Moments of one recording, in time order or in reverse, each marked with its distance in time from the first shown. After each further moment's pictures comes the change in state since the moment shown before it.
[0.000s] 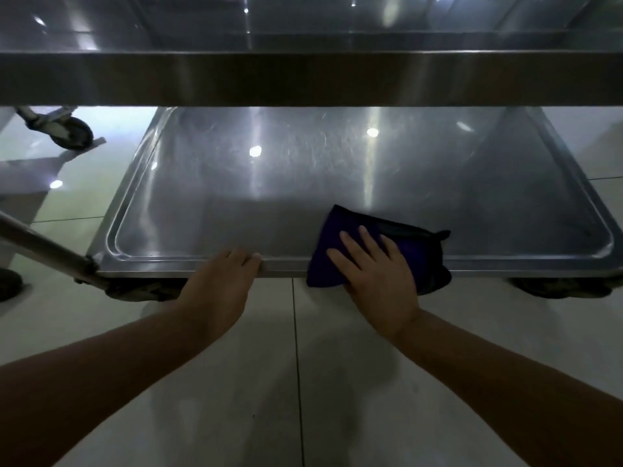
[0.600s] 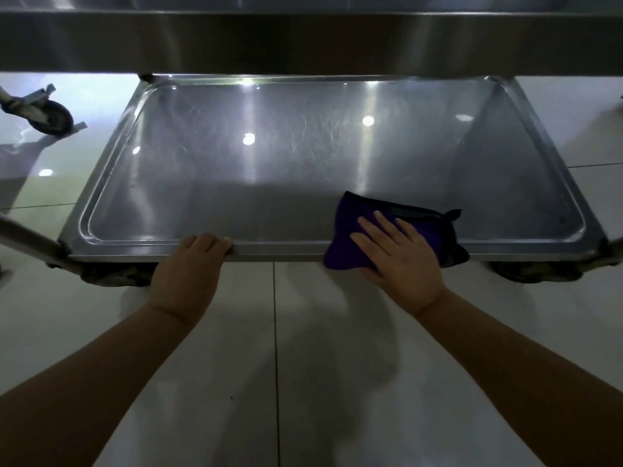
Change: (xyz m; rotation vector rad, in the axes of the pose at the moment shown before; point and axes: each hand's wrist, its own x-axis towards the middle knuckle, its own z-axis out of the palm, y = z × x) left_hand -0.005 0.014 0.016 -0.025 0.129 -0.182; right_hand -0.036 0.077 -0.005 -0.084 0.059 -0.121
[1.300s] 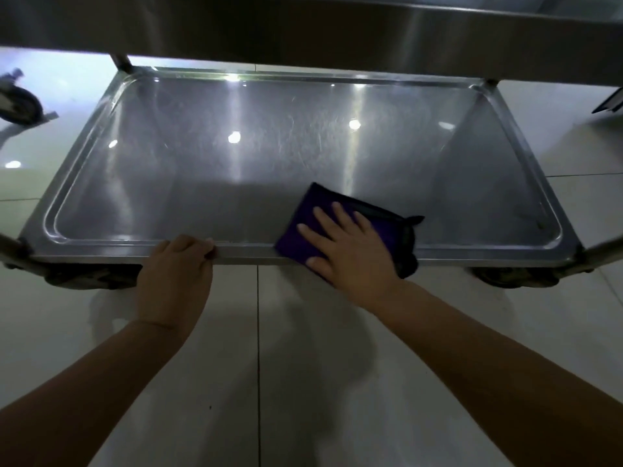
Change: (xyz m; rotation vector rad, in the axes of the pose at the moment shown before) left_hand 0.001 0.022 -0.001 -0.158 0.116 -0.265; right_hand 0.054 -0.041 -0.025 0.159 -0.326 0.104
